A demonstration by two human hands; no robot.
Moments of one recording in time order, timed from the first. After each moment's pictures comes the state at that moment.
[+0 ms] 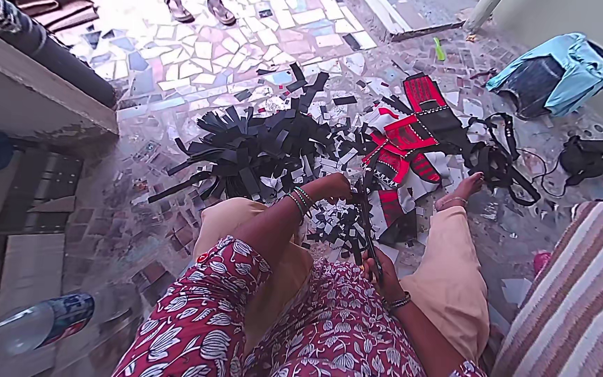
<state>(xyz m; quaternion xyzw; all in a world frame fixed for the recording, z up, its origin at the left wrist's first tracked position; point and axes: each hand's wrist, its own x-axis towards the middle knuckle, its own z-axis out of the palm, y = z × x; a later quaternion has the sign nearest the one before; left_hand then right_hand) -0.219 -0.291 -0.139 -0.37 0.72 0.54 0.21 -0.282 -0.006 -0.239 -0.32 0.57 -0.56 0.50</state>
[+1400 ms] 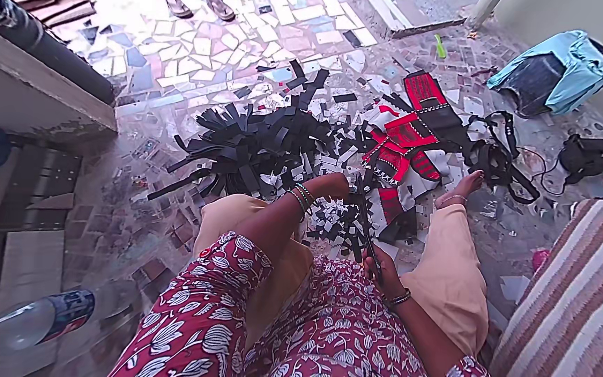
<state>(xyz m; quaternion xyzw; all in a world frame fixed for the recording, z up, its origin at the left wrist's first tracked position) -0.221 -0.291 -0.140 -0.36 0.76 0.48 0.25 -0.282 -0.006 -0.237 -0.32 0.56 -0.56 0.51</state>
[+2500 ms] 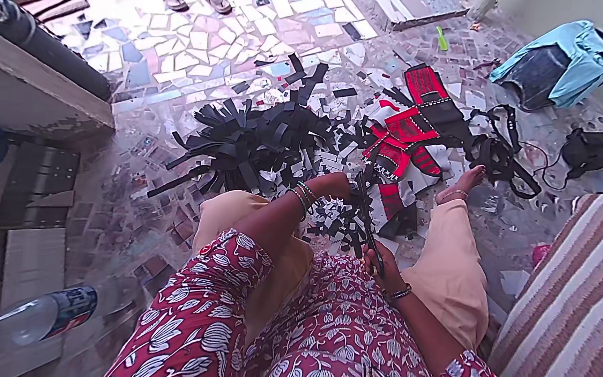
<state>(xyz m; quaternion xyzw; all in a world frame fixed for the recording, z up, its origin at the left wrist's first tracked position) -0.222 -0.282 -0.143 -0.35 0.77 0.46 0.28 -0.282 -0.007 -0.235 -0.28 0.56 -0.57 0.53</state>
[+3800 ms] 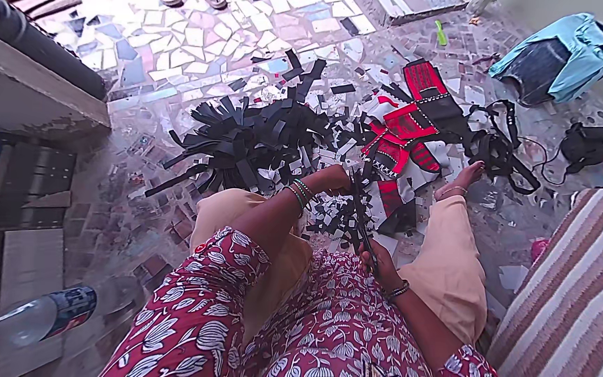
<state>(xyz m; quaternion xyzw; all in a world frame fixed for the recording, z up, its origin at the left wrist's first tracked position) -0.219 -0.283 -0.139 -0.41 0.70 0.55 0.20 -0.283 -0.006 -0.242 -0.36 0.58 -0.52 0.51</state>
